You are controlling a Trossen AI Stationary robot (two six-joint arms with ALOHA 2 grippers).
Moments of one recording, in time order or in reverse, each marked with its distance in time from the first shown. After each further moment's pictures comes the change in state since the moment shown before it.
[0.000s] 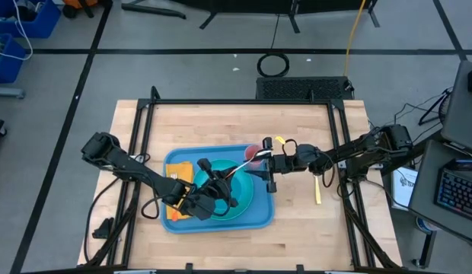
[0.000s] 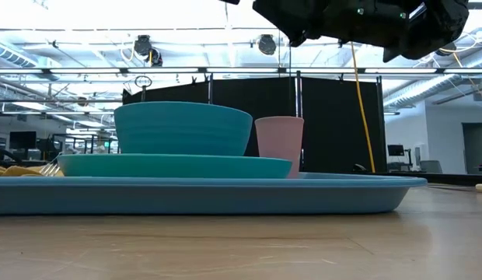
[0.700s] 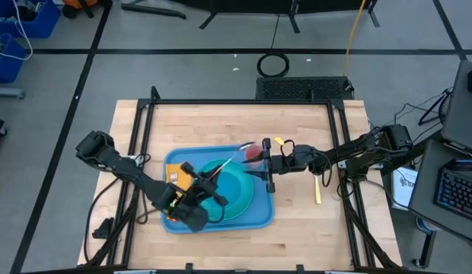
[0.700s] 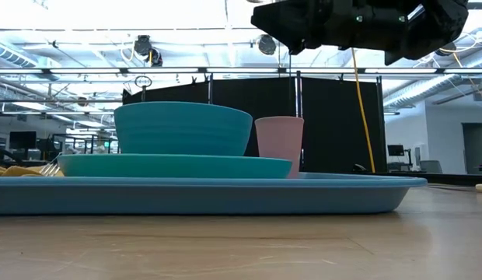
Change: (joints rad) left arm -0.076 -0.058 0.000 -0.327 -0.218 -0.443; right arm 0.009 0.000 0.000 -0.077 0.000 -0.016
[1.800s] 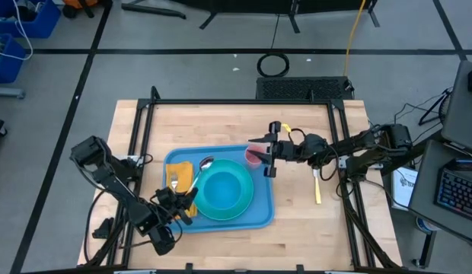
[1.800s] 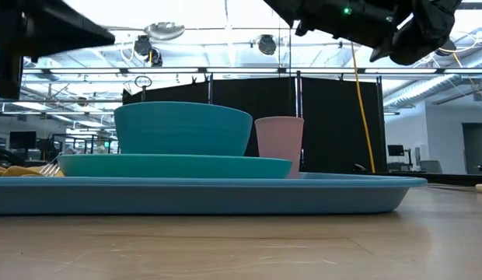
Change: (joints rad) left arm -0.328 0.023 -0.442 0.032 -0.165 -1.450; right arm -0.104 0.000 0.000 0.310 -0.001 -0.072
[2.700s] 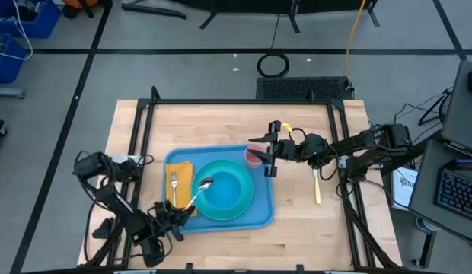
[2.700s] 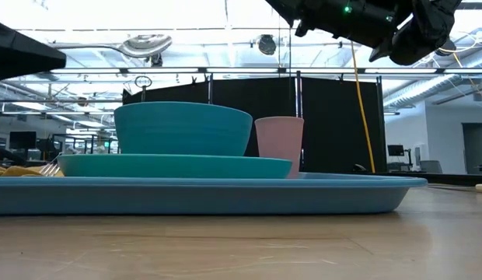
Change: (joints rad) left arm -0.150 0.165 -0.040 0.244 0.003 -0.032; right arm -0.003 0.000 0.000 0.011 -0.004 0.044
